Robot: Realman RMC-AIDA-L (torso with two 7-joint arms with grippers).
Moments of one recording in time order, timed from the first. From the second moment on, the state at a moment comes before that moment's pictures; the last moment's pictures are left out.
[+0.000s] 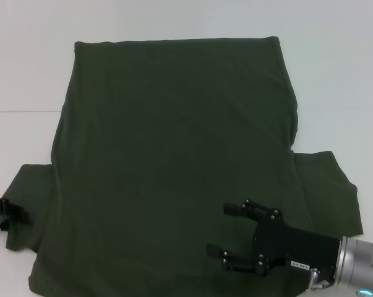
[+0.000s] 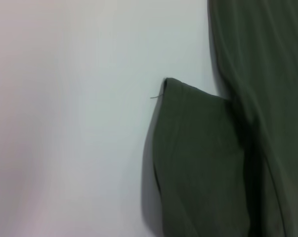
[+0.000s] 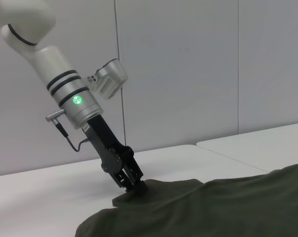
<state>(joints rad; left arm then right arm) -0.66 -1.96 0.42 0.71 2.77 1.29 -2.54 0.57 2.10 -0.65 -0.17 -1.84 -1.42 0.73</state>
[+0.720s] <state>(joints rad) -0.66 -1.97 0.49 0.72 2.79 1.27 -2.57 0.57 2.10 -0.65 -0.17 -1.84 -1.43 0.73</state>
